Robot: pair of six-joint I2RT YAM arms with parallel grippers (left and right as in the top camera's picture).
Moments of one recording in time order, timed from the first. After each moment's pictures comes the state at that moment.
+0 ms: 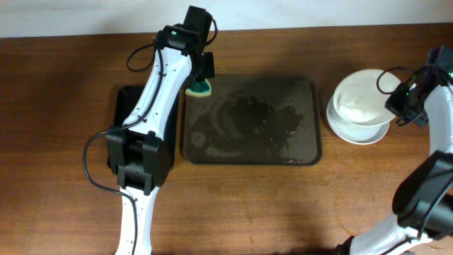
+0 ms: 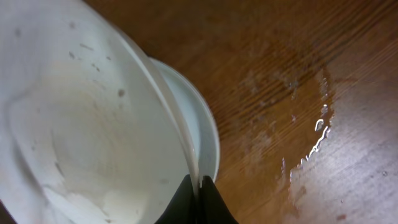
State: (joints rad) left arm -0.33 2.36 2.35 -1.23 -0.07 -0.36; right arm -0.45 1.89 1.56 -0.93 0.06 0.27
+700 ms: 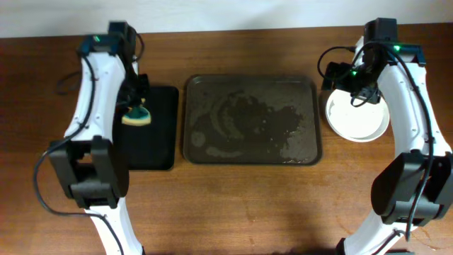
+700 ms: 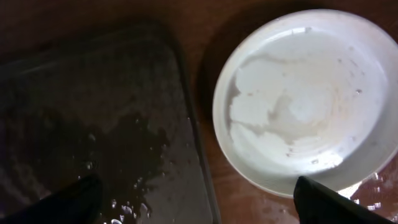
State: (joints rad) left arm -0.02 2.14 2.00 -1.37 -0.10 -0.20; right arm -0.12 1.91 1.76 -1.11 -0.10 0.20
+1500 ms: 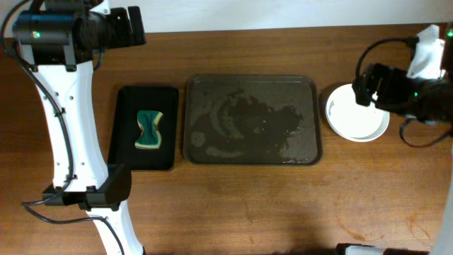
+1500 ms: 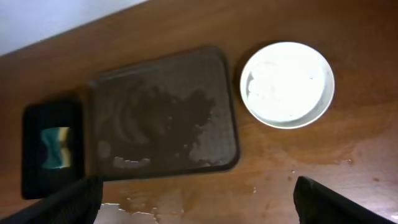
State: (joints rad) left arm -0.05 2.12 2.86 -1.56 -0.04 -0.12; right arm -0.11 1.48 2.14 -1.60 -0.19 0.20
